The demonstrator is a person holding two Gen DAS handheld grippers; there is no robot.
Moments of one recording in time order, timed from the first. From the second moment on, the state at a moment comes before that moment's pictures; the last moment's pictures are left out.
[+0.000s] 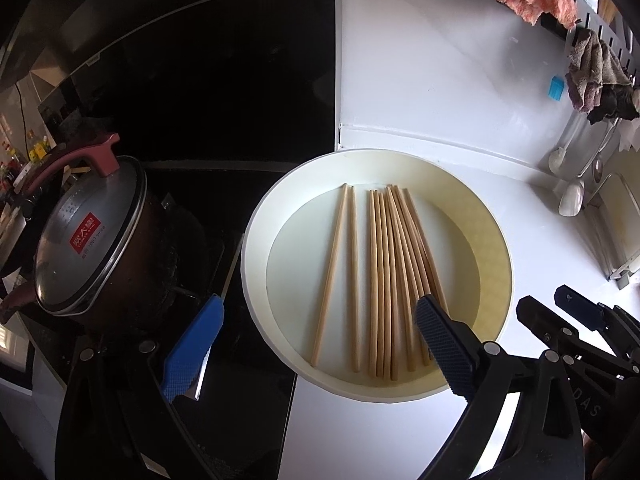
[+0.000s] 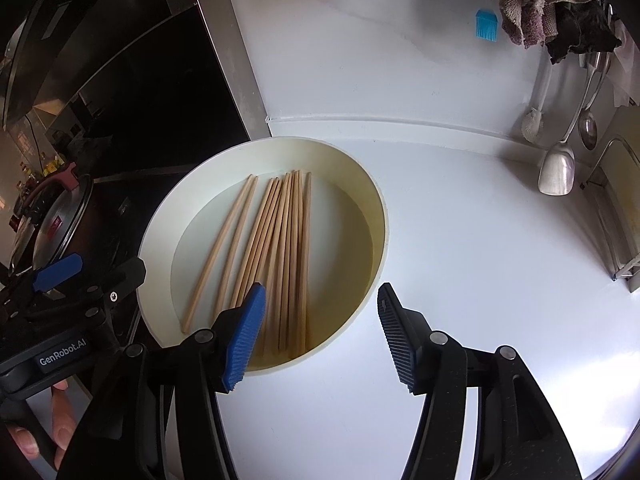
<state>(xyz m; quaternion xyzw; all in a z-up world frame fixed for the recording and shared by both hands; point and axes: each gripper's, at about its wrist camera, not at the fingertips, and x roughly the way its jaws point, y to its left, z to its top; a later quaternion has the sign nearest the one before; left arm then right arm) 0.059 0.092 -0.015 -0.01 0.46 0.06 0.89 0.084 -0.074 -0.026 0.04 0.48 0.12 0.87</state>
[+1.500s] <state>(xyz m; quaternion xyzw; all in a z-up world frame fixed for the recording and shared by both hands) 0.069 0.094 -0.017 -0.01 0.46 0.08 0.89 0.092 -0.067 -0.022 0.03 0.48 0.13 0.87</state>
